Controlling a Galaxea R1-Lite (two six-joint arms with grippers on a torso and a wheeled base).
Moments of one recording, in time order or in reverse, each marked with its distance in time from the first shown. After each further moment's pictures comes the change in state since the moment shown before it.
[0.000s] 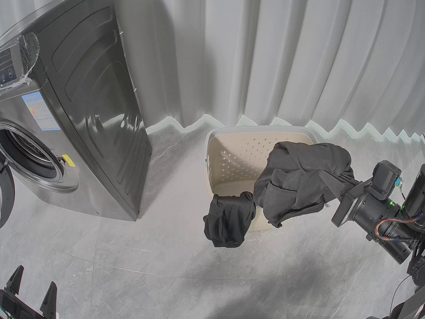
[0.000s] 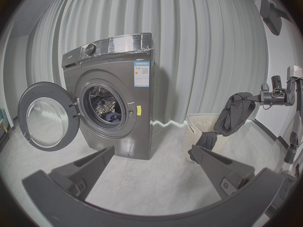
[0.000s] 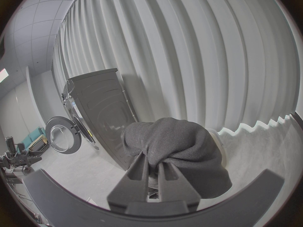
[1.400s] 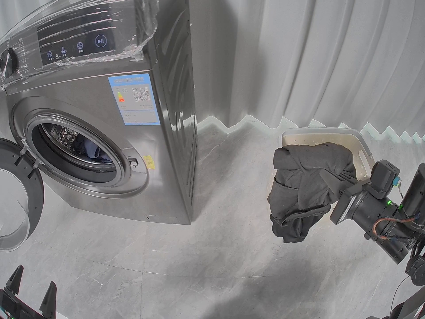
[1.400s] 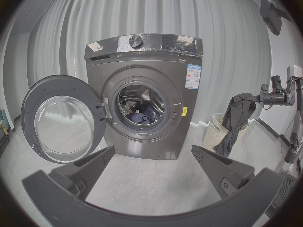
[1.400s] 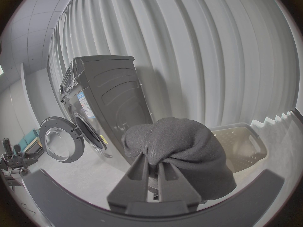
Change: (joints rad) left arm 0.001 0.000 0.000 0.000 0.000 0.001; right arm 0.001 0.015 -0.007 -0.004 -0.042 0.009
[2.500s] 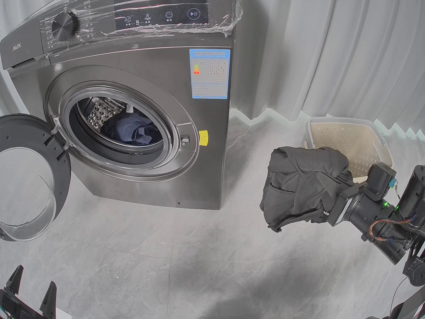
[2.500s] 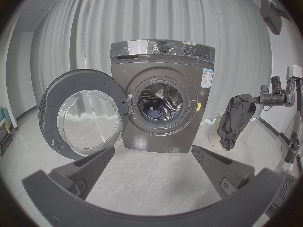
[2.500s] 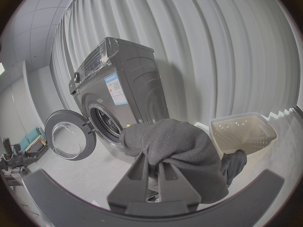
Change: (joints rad) left arm 0.000 0.001 0.000 0.000 0.000 0.001; right arm 0.003 0.020 0.002 -0.004 0.003 0.008
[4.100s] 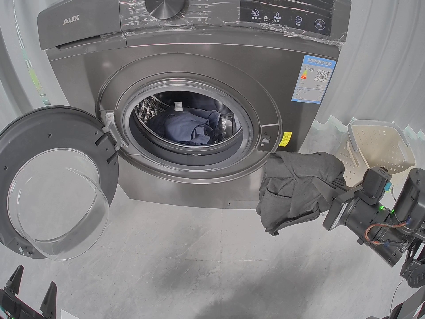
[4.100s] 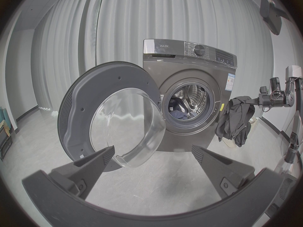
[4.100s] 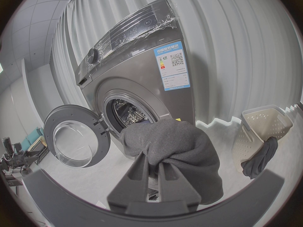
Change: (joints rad) left arm 0.000 0.001 0.000 0.000 0.000 0.000; right arm 0.012 0.020 0.006 0.001 0.004 0.018
